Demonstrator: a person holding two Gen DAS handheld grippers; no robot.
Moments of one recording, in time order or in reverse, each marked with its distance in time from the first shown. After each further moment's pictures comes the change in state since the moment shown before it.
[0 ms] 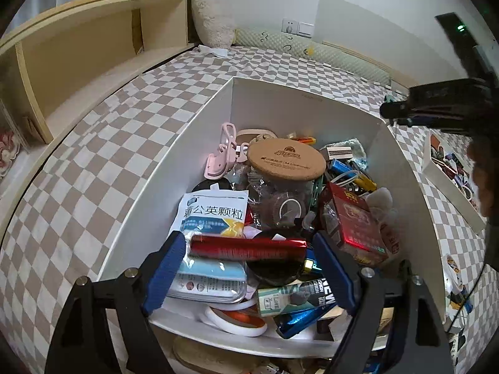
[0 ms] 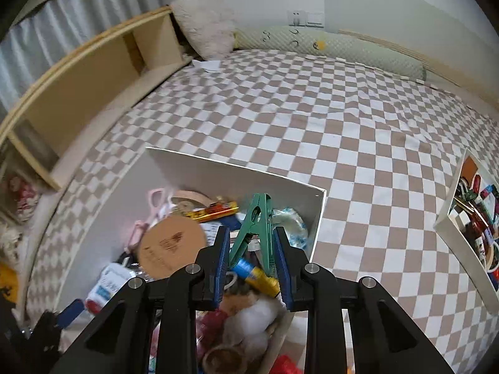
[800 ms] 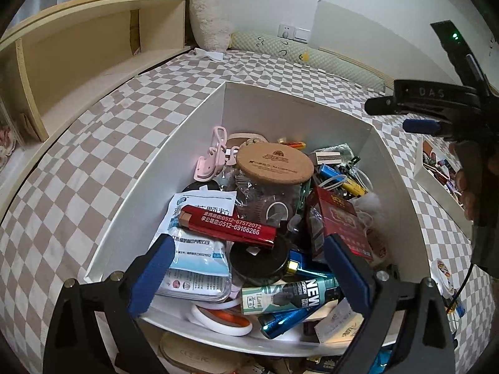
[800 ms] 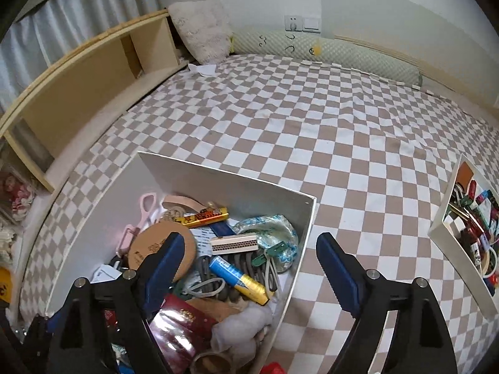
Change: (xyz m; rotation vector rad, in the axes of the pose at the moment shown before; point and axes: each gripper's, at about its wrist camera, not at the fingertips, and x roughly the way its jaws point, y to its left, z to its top) left arm -0.004 -0.007 -0.002 -0.013 -0.013 -0.029; right arm -0.010 -0.006 0.003 -0.012 -0.028 -0.003
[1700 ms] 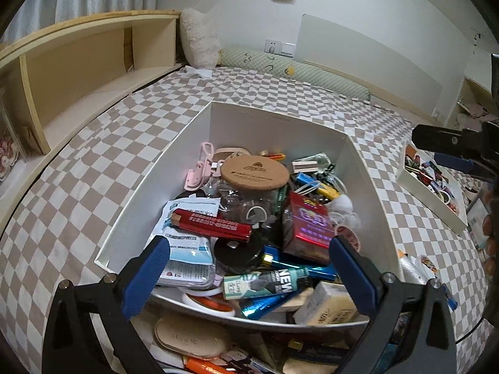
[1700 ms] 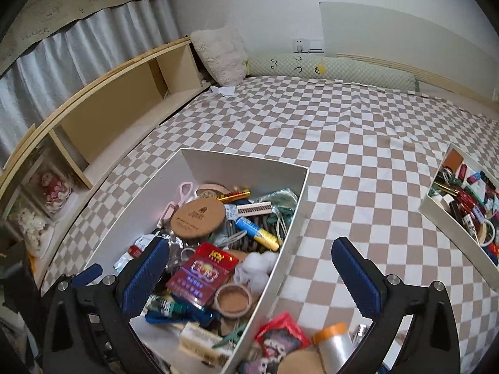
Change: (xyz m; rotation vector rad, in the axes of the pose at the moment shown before) left arm -0.038 -0.016 -0.008 0.029 -0.076 -0.042; right arm -0.084 -0.007 -0.066 0.010 -0.113 0.102
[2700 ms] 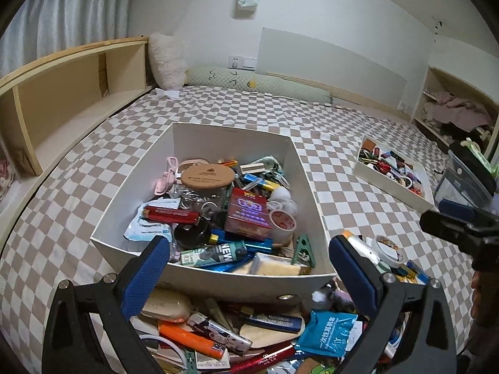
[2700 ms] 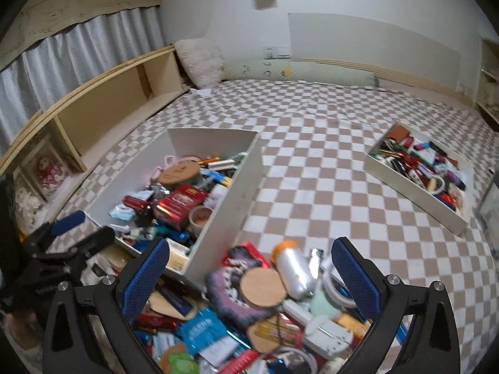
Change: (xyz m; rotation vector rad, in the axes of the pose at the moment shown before) left arm -0.063 -0.042 -0.020 0.102 -0.052 -0.099; right arm -0.091 -0.023 -0.100 0.029 -0.050 -0.114
